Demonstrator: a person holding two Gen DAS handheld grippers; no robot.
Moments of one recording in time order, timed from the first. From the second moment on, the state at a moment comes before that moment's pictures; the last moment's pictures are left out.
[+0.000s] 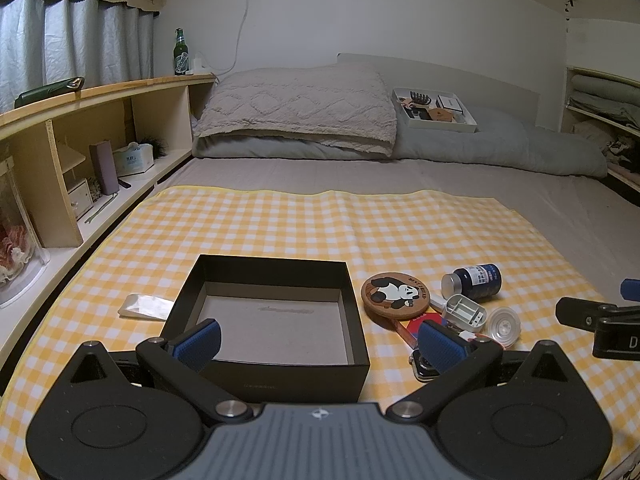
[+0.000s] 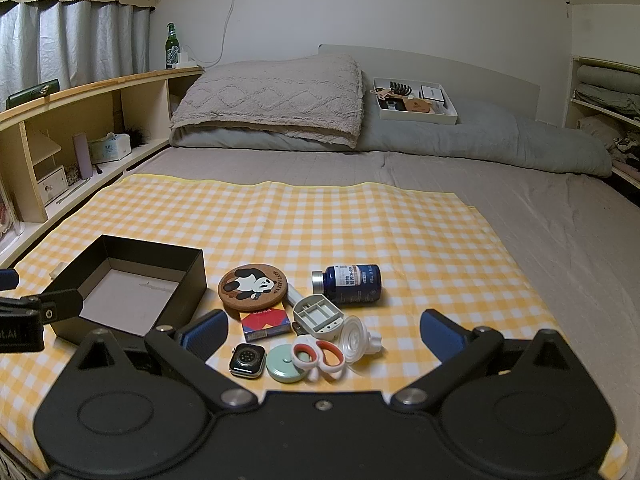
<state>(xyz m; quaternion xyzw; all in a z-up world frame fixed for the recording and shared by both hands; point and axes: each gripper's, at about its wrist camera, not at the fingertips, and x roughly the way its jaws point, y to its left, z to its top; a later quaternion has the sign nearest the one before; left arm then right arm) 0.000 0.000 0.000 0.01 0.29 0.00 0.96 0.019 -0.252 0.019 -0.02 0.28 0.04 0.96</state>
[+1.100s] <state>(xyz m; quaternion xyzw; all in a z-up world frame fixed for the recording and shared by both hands) 0.002 -0.002 0.011 0.02 0.27 0.00 0.96 0.018 -0.253 0.021 -0.01 0.28 0.04 0.96</state>
